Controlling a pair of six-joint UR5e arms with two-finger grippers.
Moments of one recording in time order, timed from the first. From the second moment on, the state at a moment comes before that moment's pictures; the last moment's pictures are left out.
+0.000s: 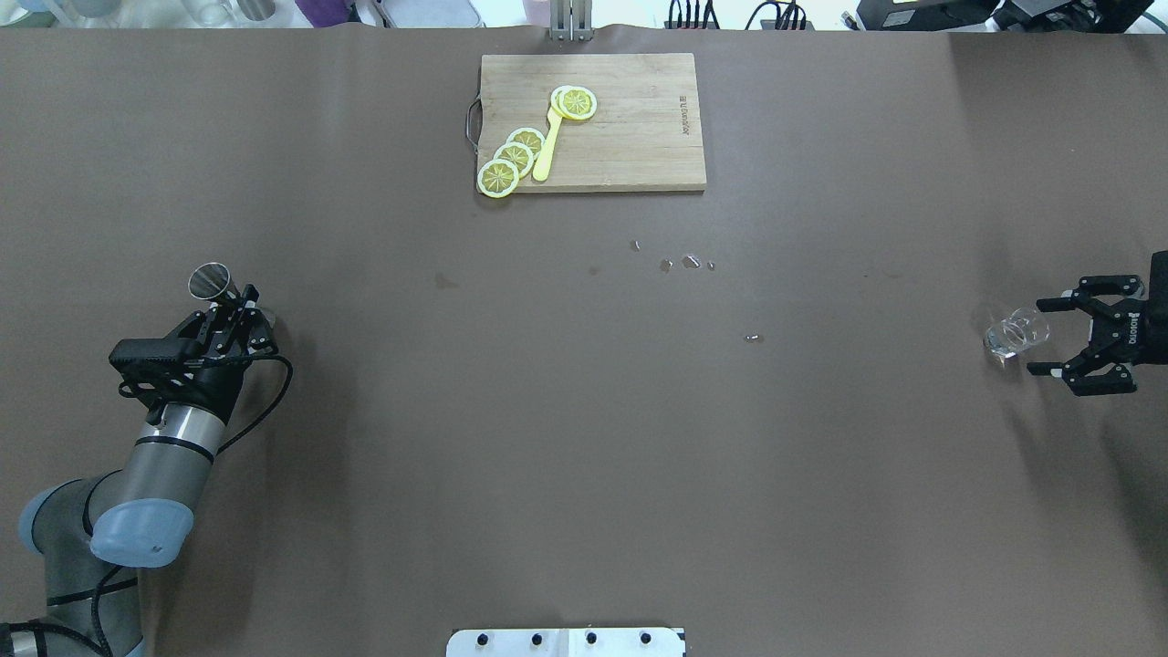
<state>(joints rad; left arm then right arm) -0.29 -1.66 -1.45 -2.79 -0.52 -1.20 1.05 -1.57 1.10 0.25 2.36 0.13</state>
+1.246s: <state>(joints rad) -0.30 -1.70 -1.64 -2.79 -0.76 -1.08 1.04 -1.50 1.04 0.25 2.36 0.14</state>
